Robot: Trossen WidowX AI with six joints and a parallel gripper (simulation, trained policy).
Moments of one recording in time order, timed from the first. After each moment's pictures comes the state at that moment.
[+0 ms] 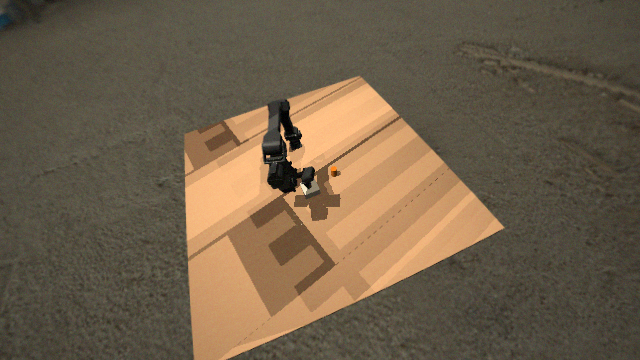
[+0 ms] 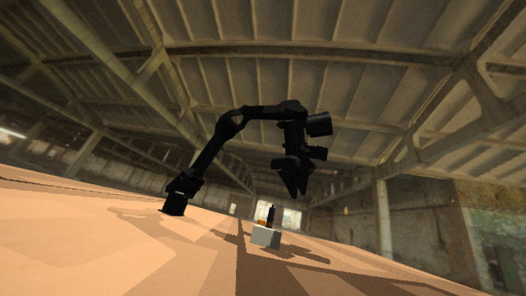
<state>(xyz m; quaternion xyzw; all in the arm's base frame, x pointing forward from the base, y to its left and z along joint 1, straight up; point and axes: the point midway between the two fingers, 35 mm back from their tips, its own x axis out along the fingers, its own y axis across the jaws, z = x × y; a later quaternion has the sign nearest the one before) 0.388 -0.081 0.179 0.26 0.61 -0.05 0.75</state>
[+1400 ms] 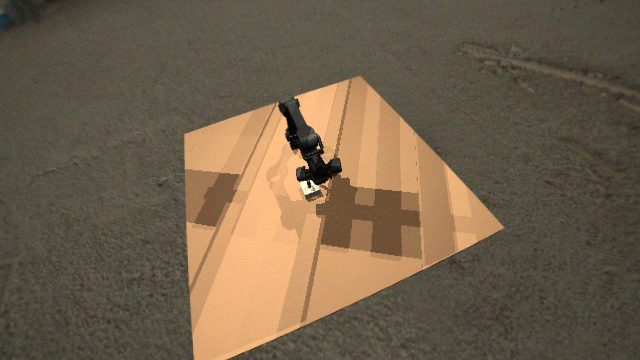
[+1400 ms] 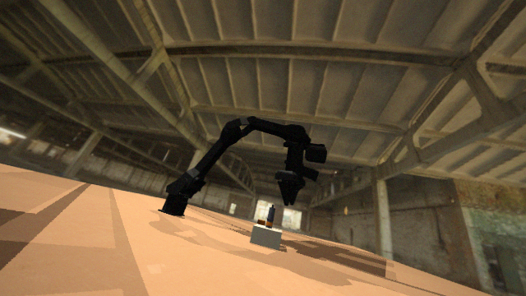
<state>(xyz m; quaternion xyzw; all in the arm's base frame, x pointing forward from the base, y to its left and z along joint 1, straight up) 0.377 0.027 0.162 0.16 0.68 -0.04 0.71</state>
